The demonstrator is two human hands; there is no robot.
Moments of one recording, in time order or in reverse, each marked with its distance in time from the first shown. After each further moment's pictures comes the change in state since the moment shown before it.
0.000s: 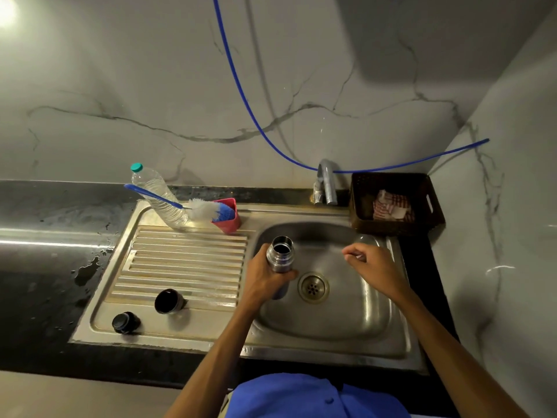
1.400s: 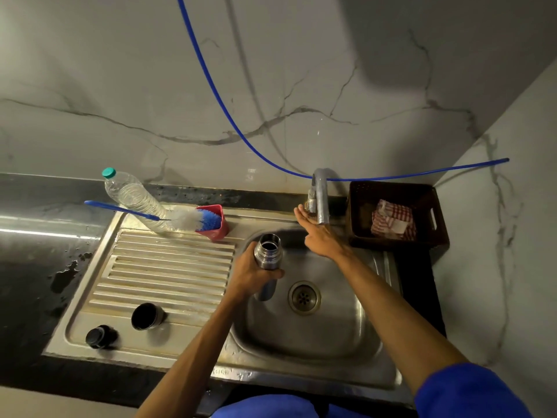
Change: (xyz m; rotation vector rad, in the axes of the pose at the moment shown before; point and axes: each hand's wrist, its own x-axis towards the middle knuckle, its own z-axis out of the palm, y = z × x) left_hand 0.074 -0.003 0.012 0.059 -0.050 -0.091; right_hand 0.168 0.006 0.069 -0.321 -0.354 -0.140
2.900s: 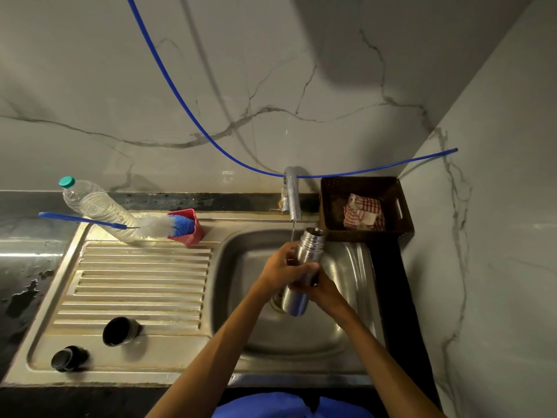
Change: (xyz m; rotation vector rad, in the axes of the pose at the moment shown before) left_hand -0.006 0.069 0.083 -0.283 -0.374 -0.018; right_hand -0.137 0.005 0.052 0.883 0.088 0.487
